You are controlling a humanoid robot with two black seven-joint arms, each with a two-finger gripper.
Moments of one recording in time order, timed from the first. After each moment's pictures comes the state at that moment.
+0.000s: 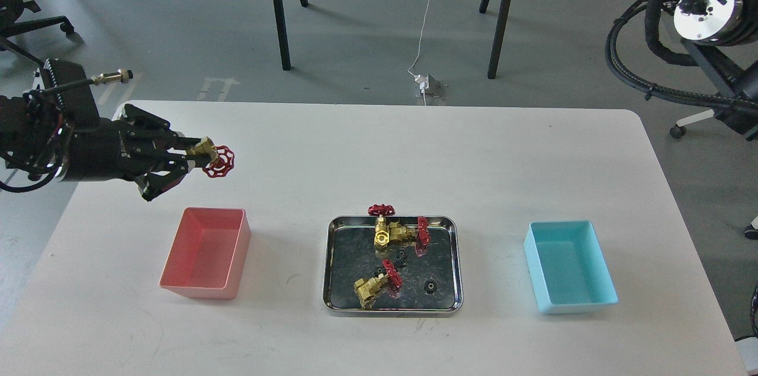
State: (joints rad) left arm -1.71 0.91 1.10 -1.34 1.56 0.42 -0.49; right arm 1.23 -0.46 0.52 0.79 0.01 0.01 0.15
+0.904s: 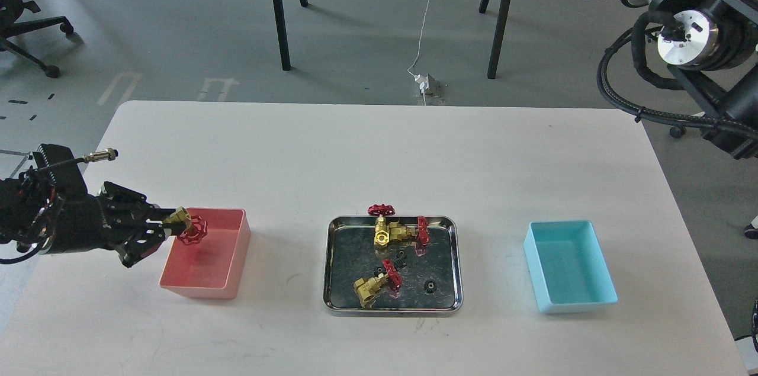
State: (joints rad) left arm -1.42 0.92 0.99 -1.26 1.57 0.43 -0.49; right arm 1.17 -0.46 0.51 0.78 0.02 0.01 0.15
